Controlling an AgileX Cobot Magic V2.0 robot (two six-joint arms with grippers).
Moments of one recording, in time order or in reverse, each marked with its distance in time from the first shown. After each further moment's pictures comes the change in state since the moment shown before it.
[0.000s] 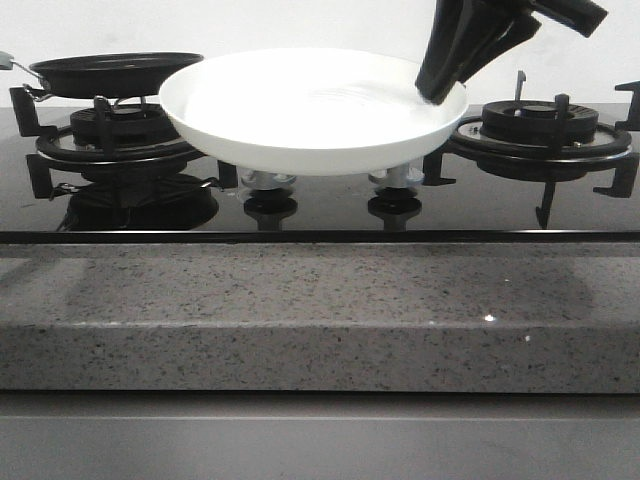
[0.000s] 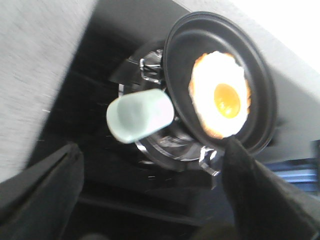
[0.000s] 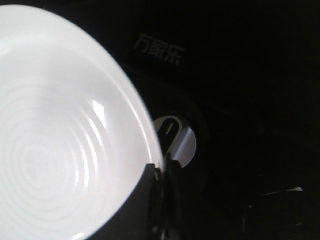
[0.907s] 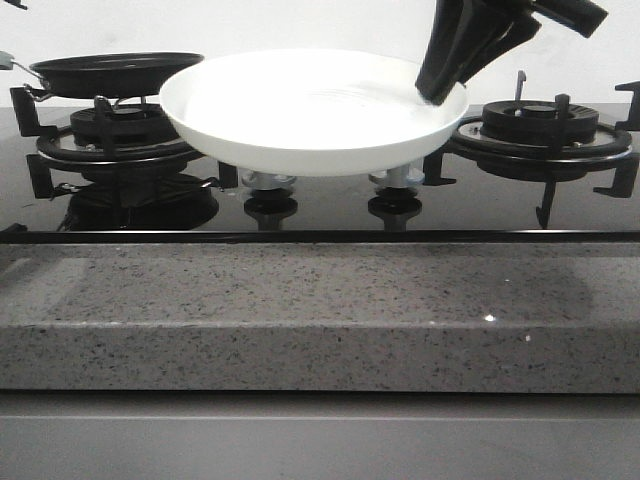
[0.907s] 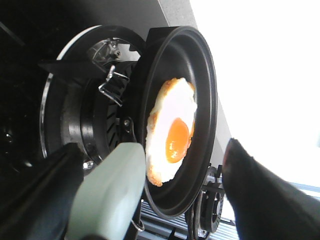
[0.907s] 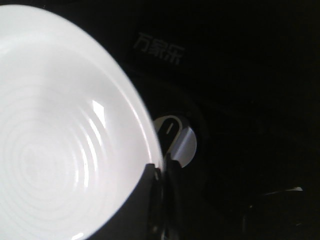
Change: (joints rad) left arm 0.034 0.256 -0.023 -0.503 0.087 0.039; right arm 0.000 0.000 0.002 0.000 0.000 0.000
